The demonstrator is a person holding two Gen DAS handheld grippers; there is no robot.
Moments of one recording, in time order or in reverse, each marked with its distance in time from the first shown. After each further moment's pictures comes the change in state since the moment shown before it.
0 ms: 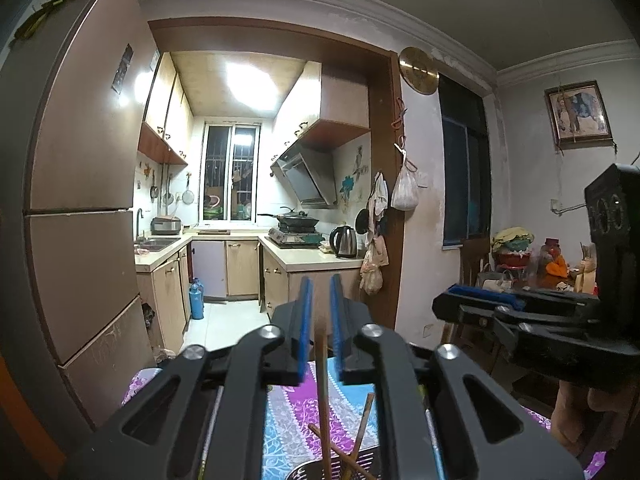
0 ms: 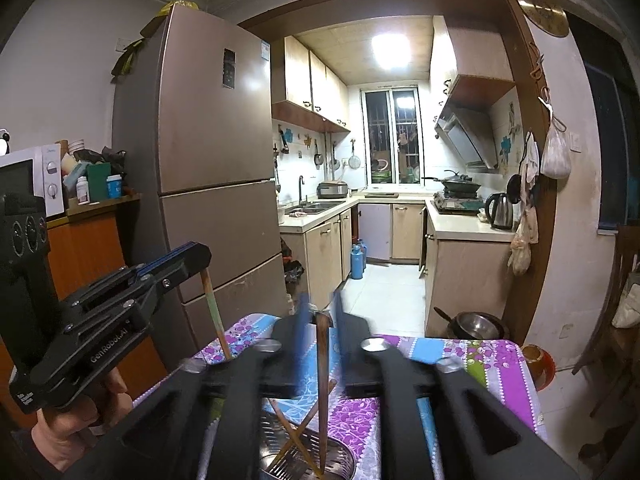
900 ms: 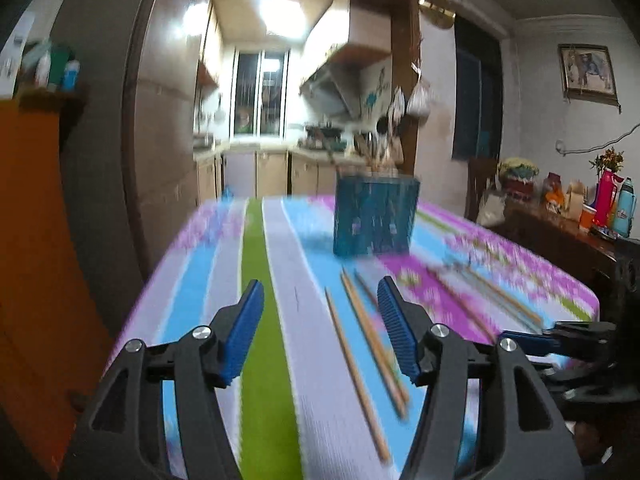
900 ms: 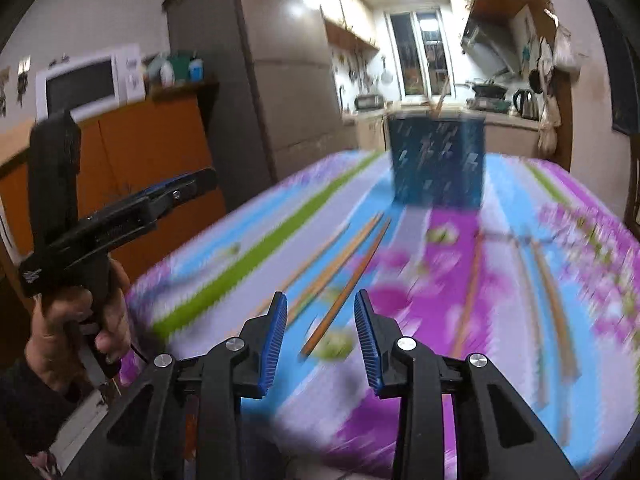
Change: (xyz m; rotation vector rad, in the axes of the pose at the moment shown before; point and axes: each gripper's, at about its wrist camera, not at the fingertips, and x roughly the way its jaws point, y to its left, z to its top) left arm -0.249 0.036 -0.211 -0.045 0.307 0.068; right arm -0.169 0.183 -0.311 0.051 0.315 0.115
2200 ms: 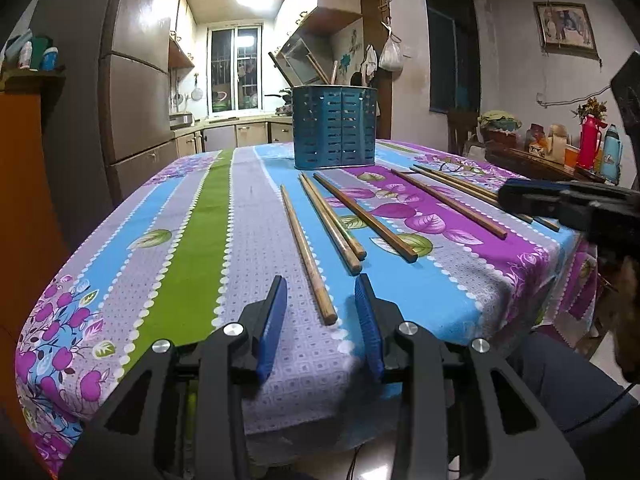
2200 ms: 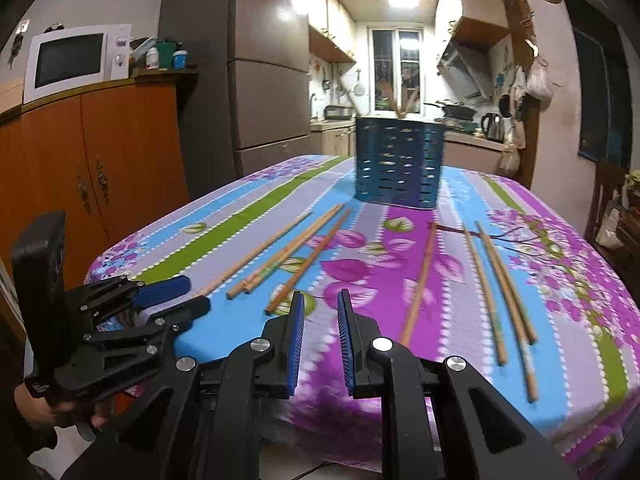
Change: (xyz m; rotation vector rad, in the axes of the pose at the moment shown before) left arm 0.004 -0.041 -0.103 0.092 0.067 -0.023; right arm -0.045 -0.008 -0.021 -0.049 -0.086 -0.195
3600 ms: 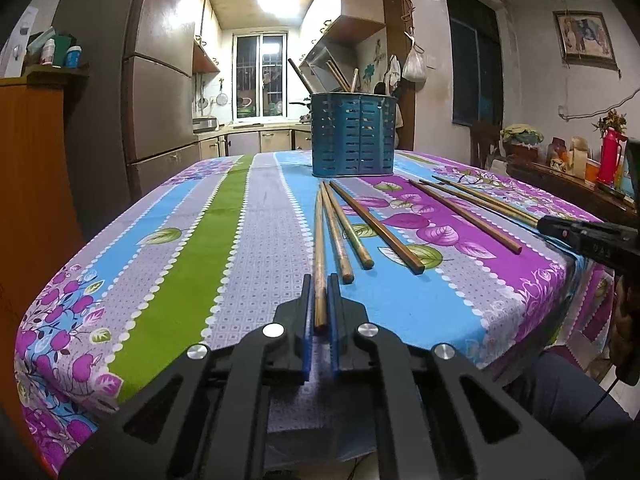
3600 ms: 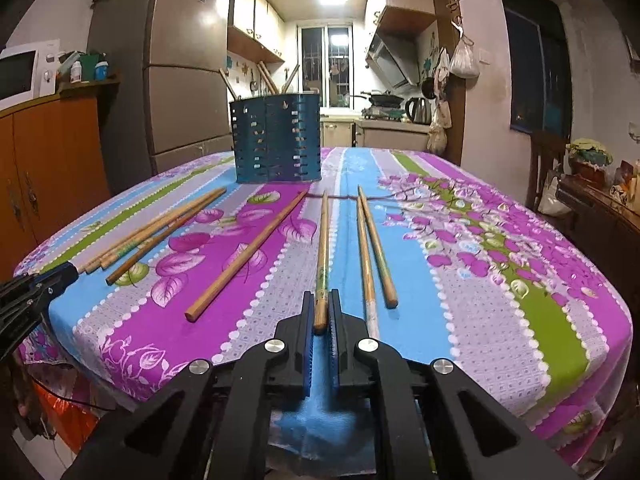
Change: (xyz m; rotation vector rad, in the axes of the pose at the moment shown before) left arm -0.003 -0.008 -0.001 -0.049 -0.031 0.080; right arm 0.007 -0.090 -0.033 0.095 -0.007 -0.201
